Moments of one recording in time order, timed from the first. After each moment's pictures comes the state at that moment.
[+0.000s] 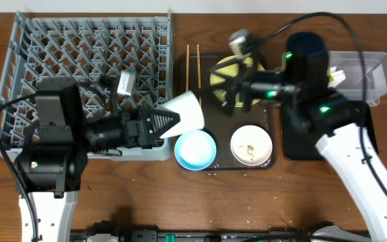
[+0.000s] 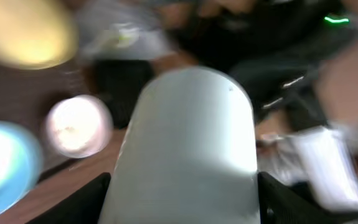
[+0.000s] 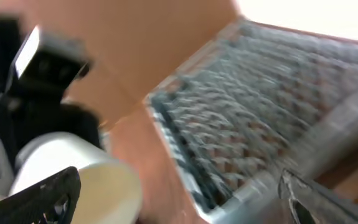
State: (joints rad) left arm -0.02 1.04 1.21 -0.92 1.10 -0.45; right arm 0.36 1.40 1.30 -0.30 -0.93 0.31
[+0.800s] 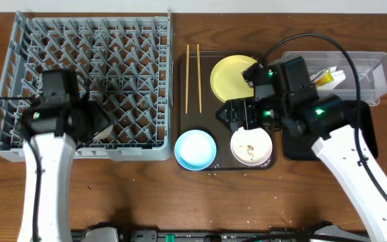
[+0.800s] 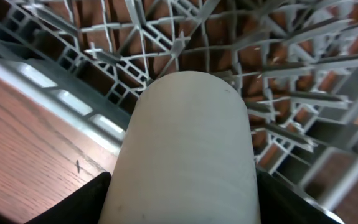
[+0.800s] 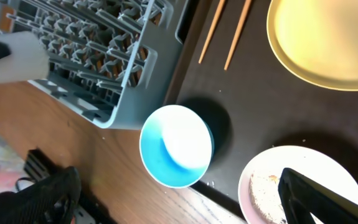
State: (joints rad) left arm 0.14 1.31 1.21 -1.14 -0.04 -0.53; right arm 0.43 1.40 1.30 -0.88 -0.41 0.30
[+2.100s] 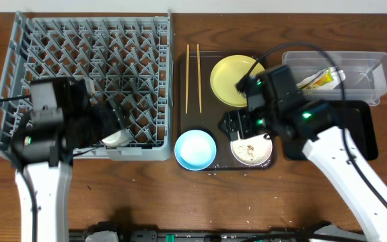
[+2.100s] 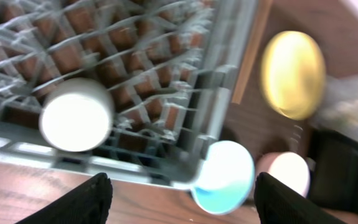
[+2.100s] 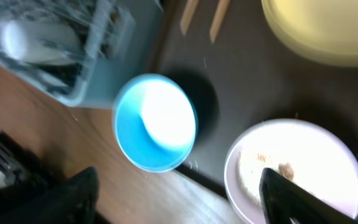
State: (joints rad) left arm 0.14 1.13 1.21 -1.11 0.38 -0.34; right arm 0.48 1.42 1.23 -0.90 -0.33 0.27
